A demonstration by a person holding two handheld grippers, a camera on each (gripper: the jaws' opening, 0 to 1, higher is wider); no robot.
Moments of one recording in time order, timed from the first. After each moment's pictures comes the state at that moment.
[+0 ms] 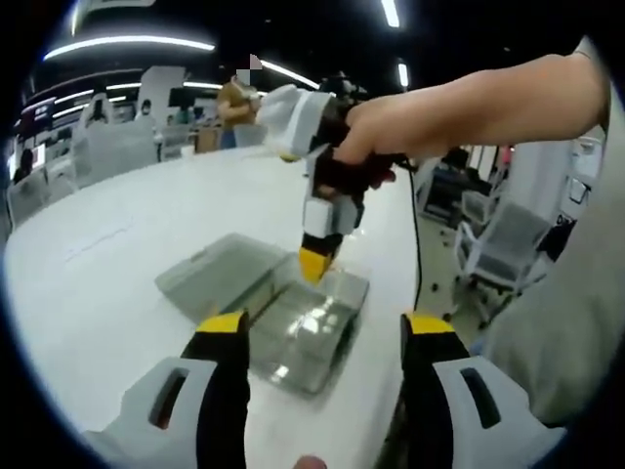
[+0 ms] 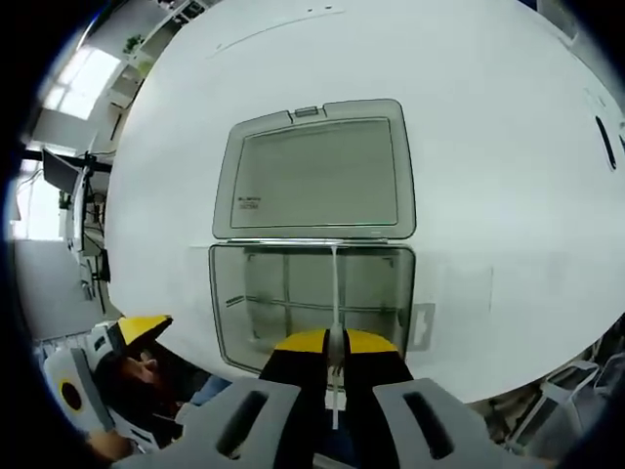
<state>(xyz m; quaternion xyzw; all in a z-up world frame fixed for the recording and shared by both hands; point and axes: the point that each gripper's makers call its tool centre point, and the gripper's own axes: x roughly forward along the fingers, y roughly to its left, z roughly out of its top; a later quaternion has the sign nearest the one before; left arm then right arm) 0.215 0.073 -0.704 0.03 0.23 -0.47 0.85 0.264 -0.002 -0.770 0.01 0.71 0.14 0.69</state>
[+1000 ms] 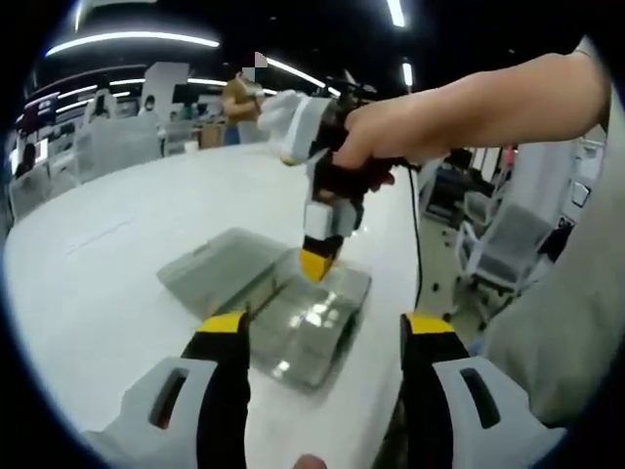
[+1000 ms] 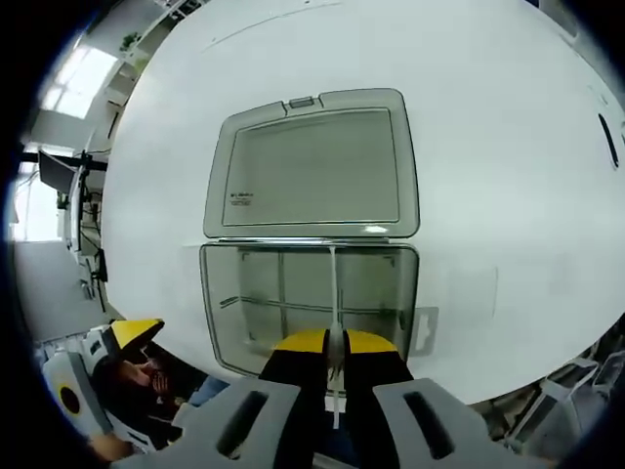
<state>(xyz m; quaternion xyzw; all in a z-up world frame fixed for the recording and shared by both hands) 0.214 0.078 -0.707 0.02 0.24 -0.46 0.85 0.261 -0.001 -0.778 0.01 0.72 0.13 0.68</state>
